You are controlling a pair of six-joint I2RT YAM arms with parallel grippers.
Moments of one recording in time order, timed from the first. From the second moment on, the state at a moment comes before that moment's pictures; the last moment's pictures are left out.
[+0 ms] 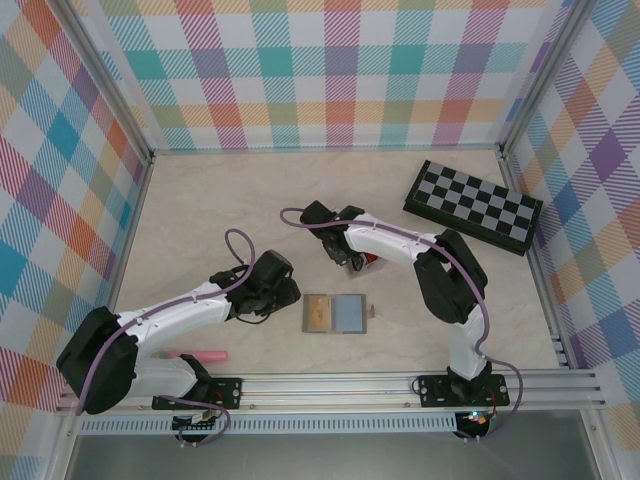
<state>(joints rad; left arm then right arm) -0.76 1.27 0.69 -0.50 -0.07 -1.11 0.81 2.00 1.54 -0.92 0.51 0.26</state>
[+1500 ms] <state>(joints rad) -0.57 1.21 0.61 0.05 0.40 -1.18 0.61 1.28 1.02 -0.59 -0.23 0.69</state>
